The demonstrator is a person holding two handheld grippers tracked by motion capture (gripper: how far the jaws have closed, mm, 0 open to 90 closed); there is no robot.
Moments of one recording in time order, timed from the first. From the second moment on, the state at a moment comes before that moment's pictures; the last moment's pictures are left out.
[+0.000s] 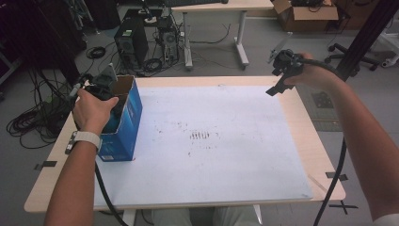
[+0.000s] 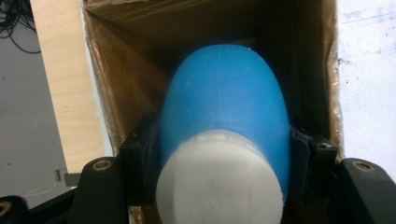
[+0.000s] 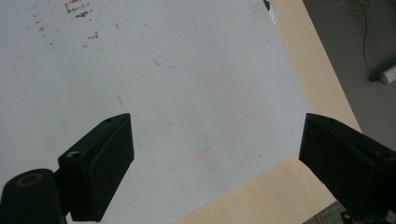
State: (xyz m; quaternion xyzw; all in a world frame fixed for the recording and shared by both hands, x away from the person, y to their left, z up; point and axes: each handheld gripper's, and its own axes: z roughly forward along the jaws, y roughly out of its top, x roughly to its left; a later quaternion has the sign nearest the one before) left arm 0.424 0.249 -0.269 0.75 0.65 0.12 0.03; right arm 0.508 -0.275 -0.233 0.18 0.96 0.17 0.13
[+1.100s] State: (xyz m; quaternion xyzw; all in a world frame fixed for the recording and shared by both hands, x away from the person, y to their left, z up) left arm 0.424 0.252 -0.272 0.75 0.65 0.11 0.04; right arm 0.506 -0.278 -0.233 0.18 0.96 0.17 0.13
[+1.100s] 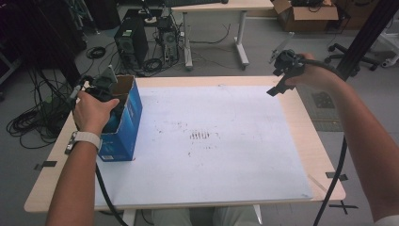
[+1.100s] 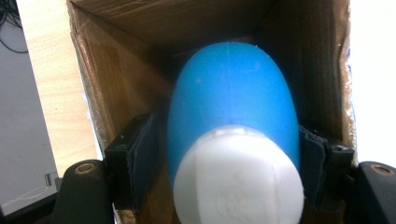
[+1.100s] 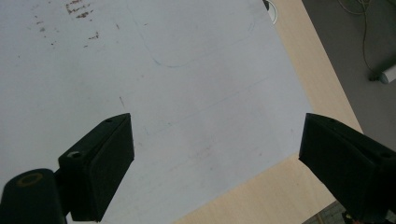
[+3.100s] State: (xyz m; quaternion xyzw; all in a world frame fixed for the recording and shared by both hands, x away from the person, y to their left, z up) left arm 0.372 0.200 -0.175 0.83 0.53 0.12 0.12; right arm 0.488 -0.278 -0.215 0.17 0.96 0.18 0.14
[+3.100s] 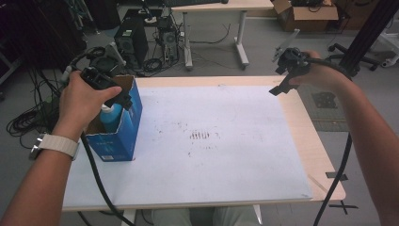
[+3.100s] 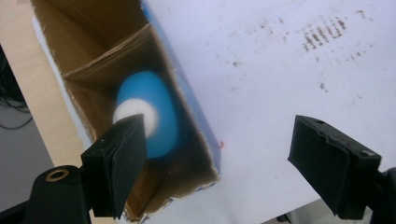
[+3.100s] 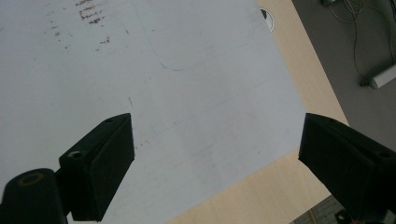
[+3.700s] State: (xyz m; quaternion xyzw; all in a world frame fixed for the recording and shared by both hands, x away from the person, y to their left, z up) left arm 0.338 0.127 -0.168 0.90 0.40 0.11 0.13; right arm 0.485 -0.275 -0.214 0.17 0.96 0.18 0.14
